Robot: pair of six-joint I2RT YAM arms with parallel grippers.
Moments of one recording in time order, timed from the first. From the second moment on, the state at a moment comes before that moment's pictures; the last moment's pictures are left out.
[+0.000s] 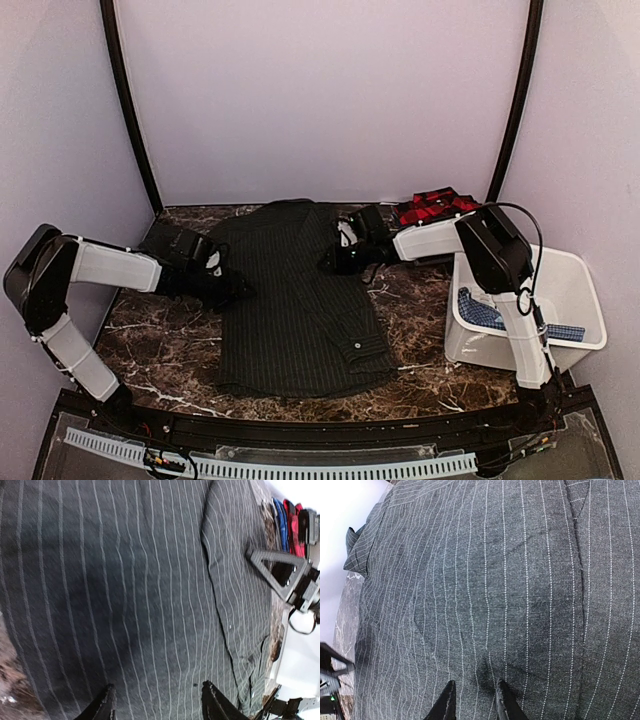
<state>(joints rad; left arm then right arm) -0.43 1.61 0.77 -0.05 0.33 -0.76 0.64 2.33 1.61 -0.01 -0.36 0.50</state>
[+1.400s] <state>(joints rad) -0.76 1.43 0.61 -0.41 0.66 -0.73 0.62 2.32 1.63 -0.07 -0.33 0.46</state>
